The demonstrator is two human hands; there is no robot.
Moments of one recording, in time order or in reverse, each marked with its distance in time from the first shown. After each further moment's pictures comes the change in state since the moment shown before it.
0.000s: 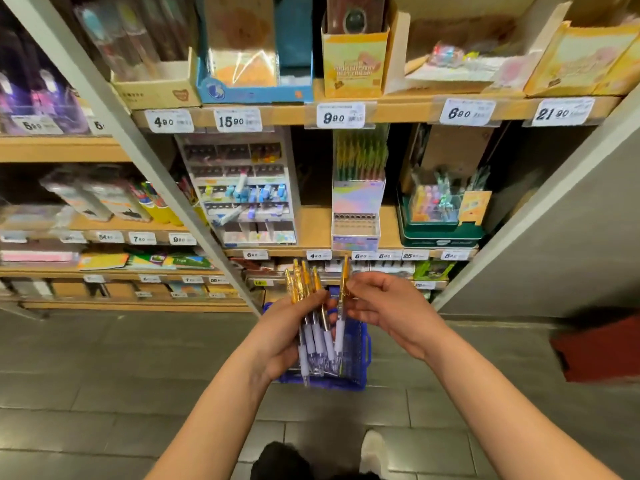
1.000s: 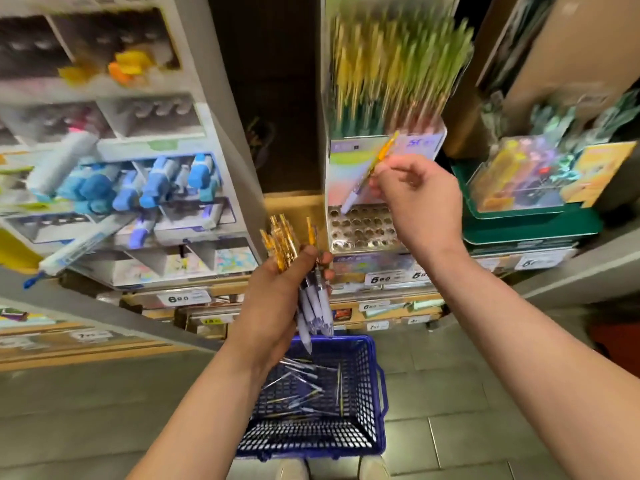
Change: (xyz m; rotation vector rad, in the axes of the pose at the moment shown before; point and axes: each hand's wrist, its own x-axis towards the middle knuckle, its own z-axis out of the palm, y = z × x) left_hand 0.337 0.010 -0.072 0.160 -0.034 0.266; right_hand 0.354 0.012 -0.091 -0.448 0.675 -0.580
